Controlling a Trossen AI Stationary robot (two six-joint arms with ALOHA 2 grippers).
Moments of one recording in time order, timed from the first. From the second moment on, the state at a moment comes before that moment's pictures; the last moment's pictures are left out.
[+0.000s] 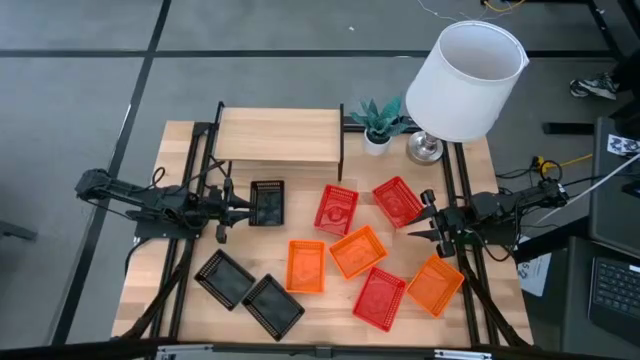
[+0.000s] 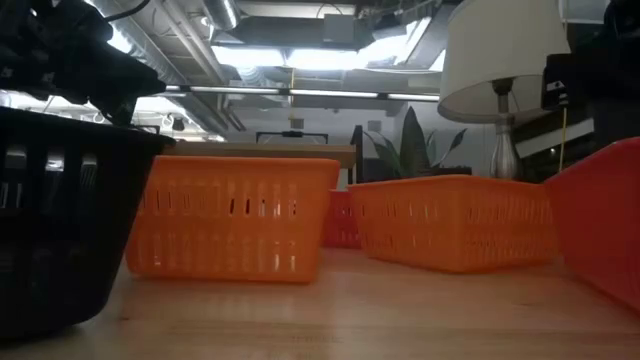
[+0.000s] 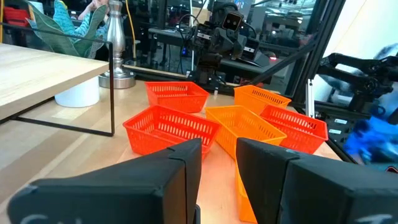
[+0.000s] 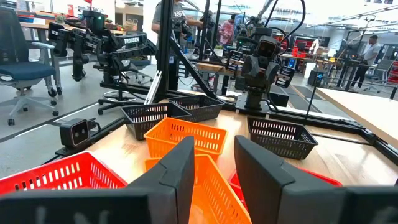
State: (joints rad) left arm -0.23 0.15 0.01 0.20 -0.30 -0.17; right arm 0.32 0.00 0.01 0.04 0.06 -0.11
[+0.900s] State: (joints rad) left arm -0.23 0.15 0.01 0.20 -0.30 -0.17; right arm 0.32 0.00 0.01 0.05 0.06 -0.11
